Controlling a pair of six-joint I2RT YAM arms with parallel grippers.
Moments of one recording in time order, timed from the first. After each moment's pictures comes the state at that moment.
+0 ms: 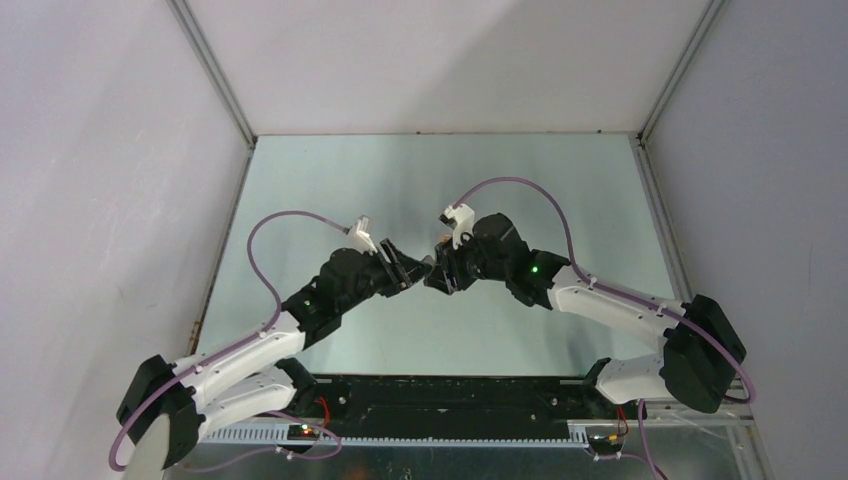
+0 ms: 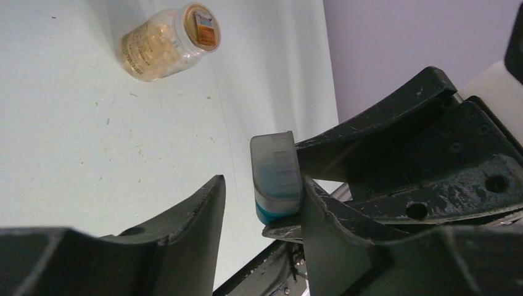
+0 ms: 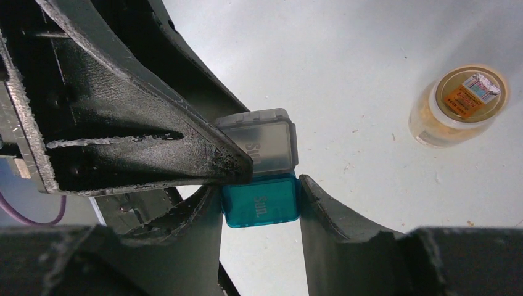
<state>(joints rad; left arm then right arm) -0.74 0.95 0.49 0.13 0.03 -1.01 0.86 1.33 0.91 -0.08 -0.24 0.29</state>
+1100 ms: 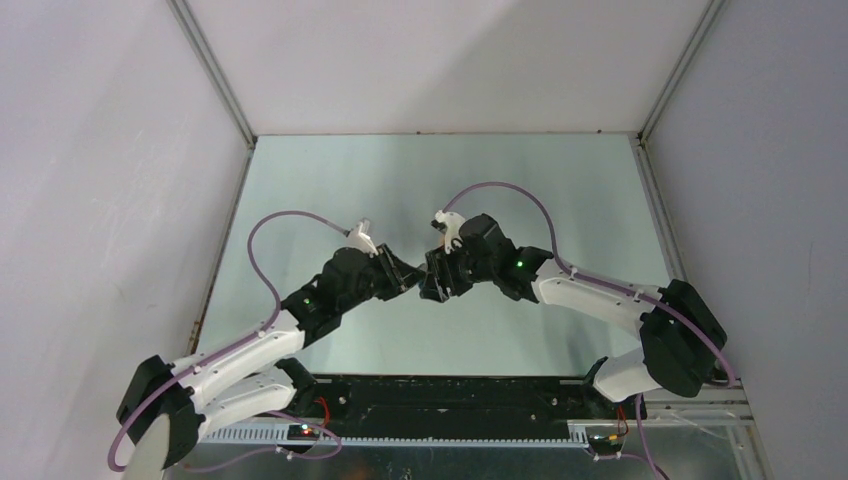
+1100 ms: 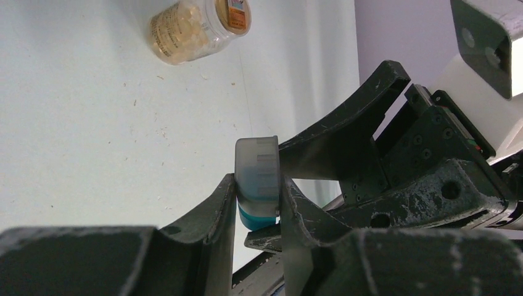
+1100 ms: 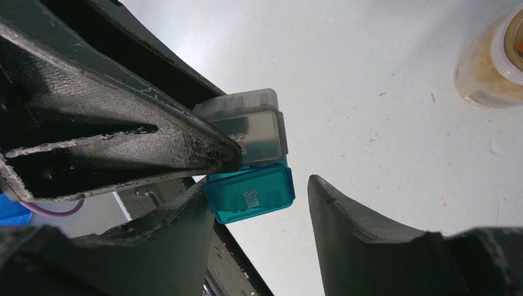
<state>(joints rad) -0.74 0.95 0.51 0.03 0.02 -1.01 0.87 1.44 0.95 -0.16 -0.29 0.39</state>
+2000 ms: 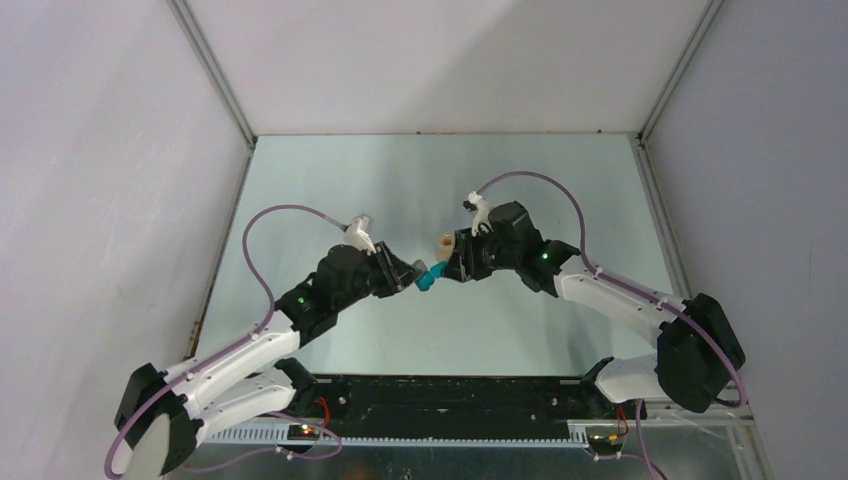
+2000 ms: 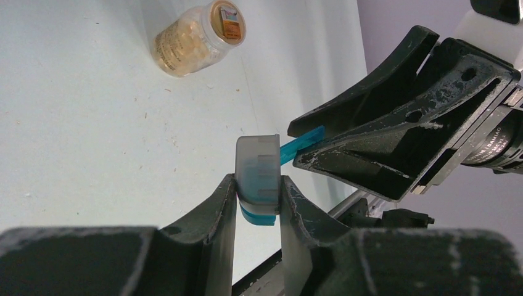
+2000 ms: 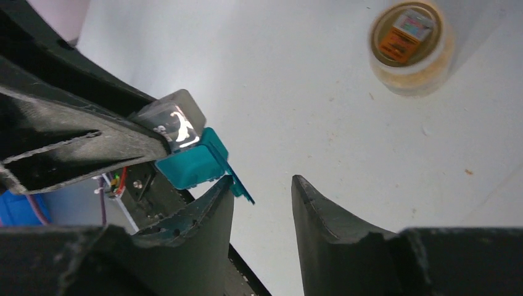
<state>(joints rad) -0.72 0.92 0.54 -0.03 0.03 -0.91 0.72 1.34 0.91 -0.19 -0.30 0.45</state>
